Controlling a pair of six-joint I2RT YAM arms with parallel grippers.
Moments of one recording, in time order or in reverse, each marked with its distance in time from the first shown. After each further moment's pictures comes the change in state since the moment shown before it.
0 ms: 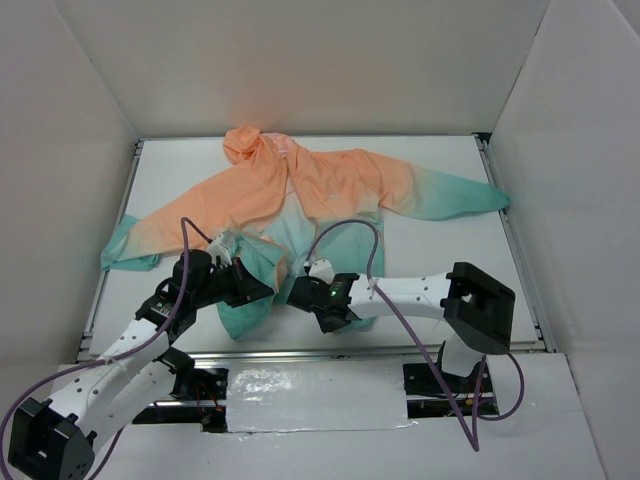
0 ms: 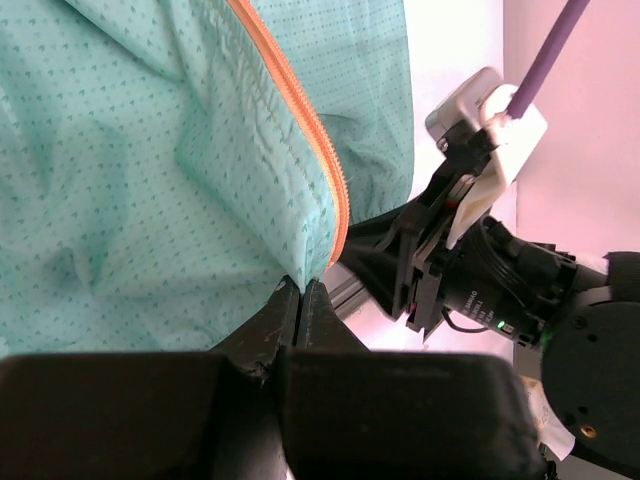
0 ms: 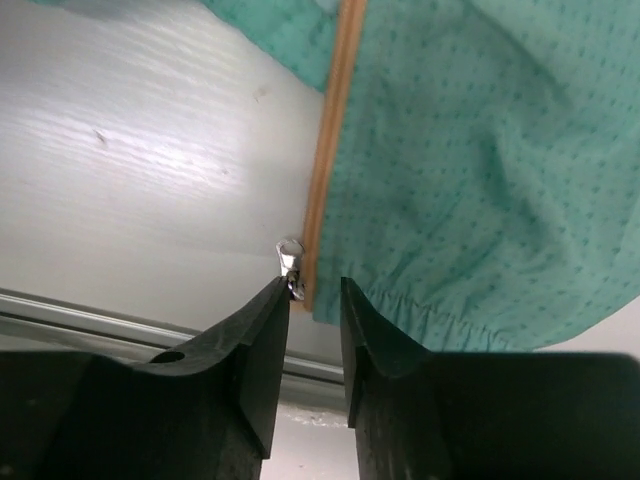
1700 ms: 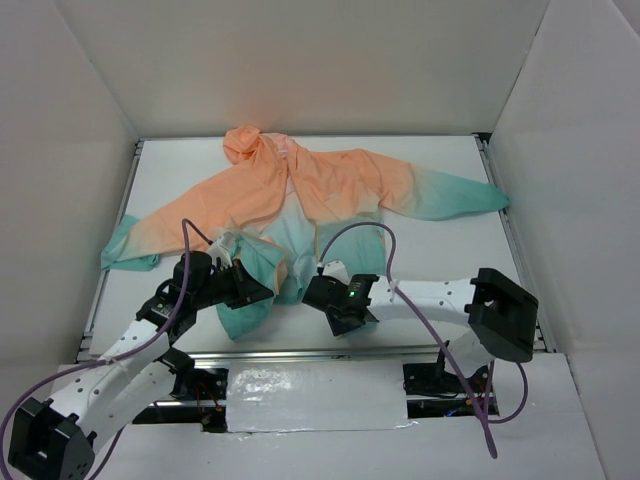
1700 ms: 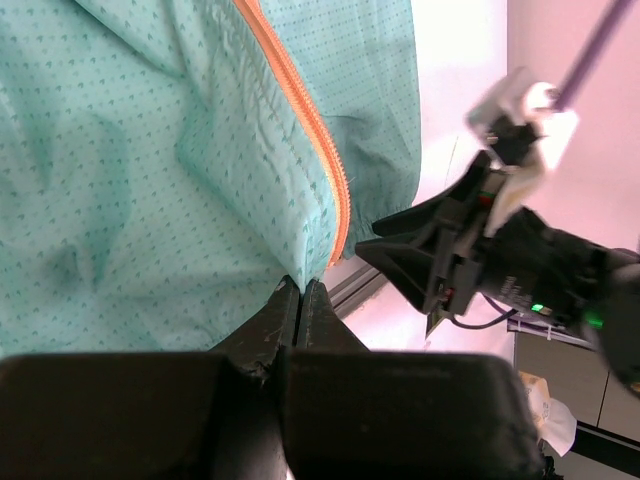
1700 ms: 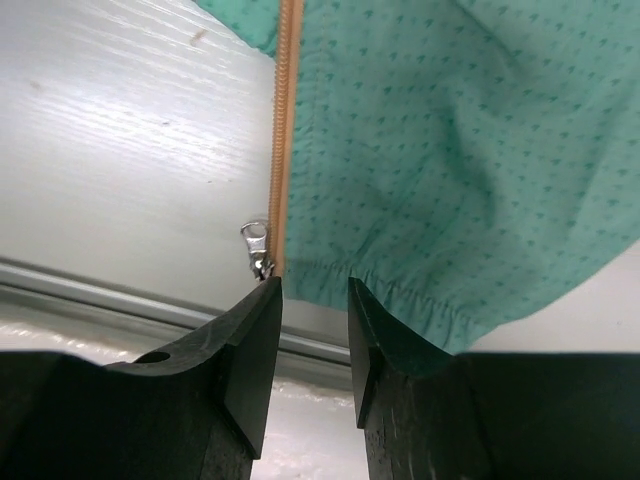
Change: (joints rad) left arm 0.002 -0.002 -0.015 0.005 0.008 0.002; right arm -0.031 -0.106 -0.115 0.010 -0.053 -0.020
